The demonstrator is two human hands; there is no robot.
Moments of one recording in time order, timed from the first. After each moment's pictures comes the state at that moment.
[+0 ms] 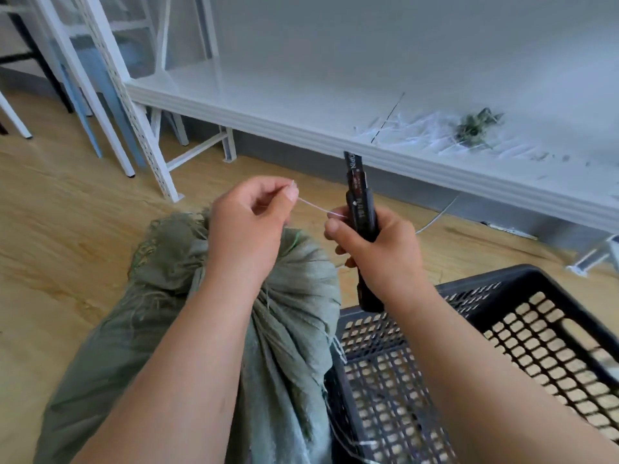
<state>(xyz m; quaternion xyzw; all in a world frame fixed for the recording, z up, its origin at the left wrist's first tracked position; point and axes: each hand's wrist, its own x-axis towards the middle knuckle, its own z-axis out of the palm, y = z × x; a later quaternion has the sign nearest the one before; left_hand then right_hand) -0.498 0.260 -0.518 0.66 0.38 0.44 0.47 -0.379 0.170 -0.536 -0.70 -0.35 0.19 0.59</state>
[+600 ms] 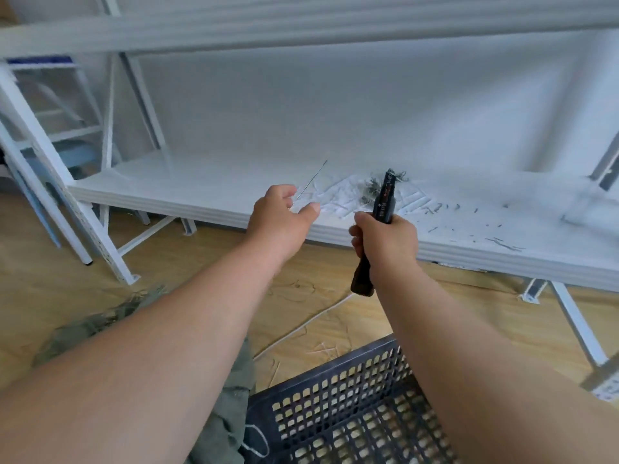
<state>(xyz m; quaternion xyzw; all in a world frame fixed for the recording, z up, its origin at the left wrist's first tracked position) -0.308 0.230 -0.445 0.76 0.37 0.31 0.44 -0.199 0.145 -0.481 -0.66 -0.08 0.16 0.73</state>
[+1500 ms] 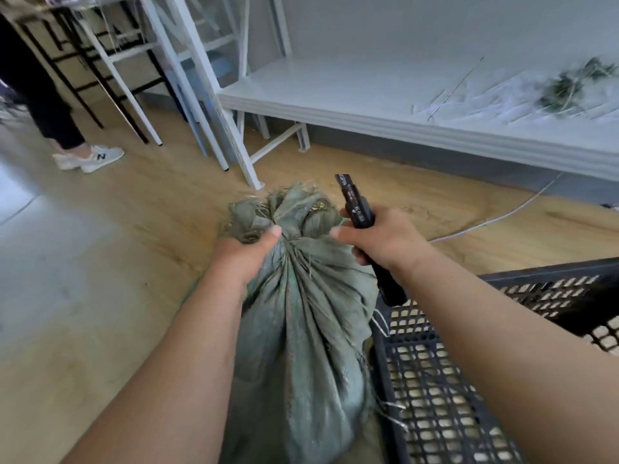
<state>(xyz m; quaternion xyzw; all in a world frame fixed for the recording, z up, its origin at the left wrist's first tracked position) -0.560 0.261 -0.545 0.50 0.72 0.24 0.41 -0.379 0.183 -0.544 -0.66 -0.36 0.45 0.49</state>
